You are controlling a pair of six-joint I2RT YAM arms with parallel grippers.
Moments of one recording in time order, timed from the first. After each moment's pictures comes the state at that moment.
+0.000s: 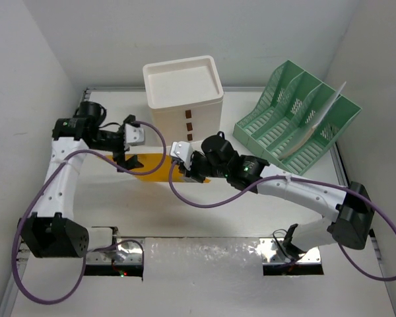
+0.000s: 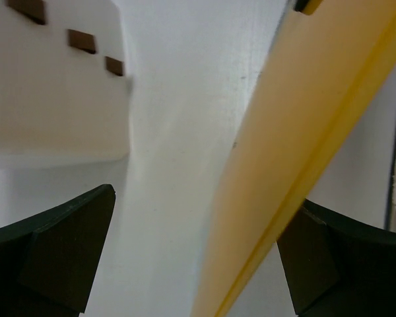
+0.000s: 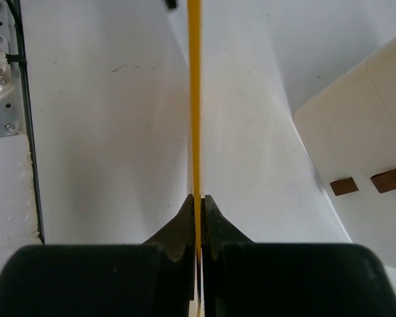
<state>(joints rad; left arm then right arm) 0.04 1.25 1.37 -1.30 0.89 1.39 0.98 1.39 1.07 -0.16 -0.19 -0.35</state>
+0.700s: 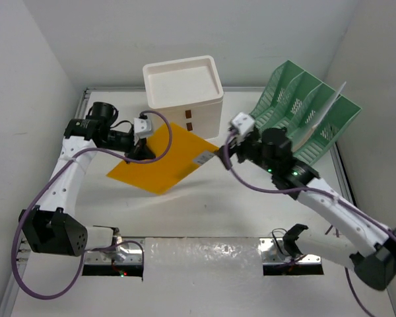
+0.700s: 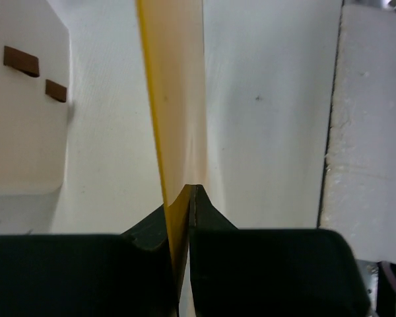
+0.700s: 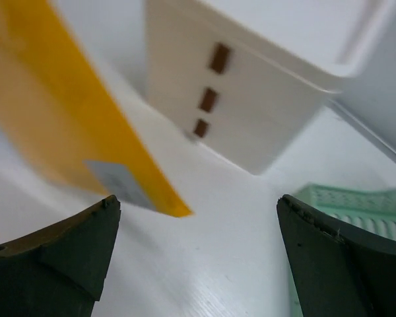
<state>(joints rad) -0.07 1.29 1.29 -1.19 0.97 1.08 0.71 1.07 0.88 -0.09 -0.09 -0.22</state>
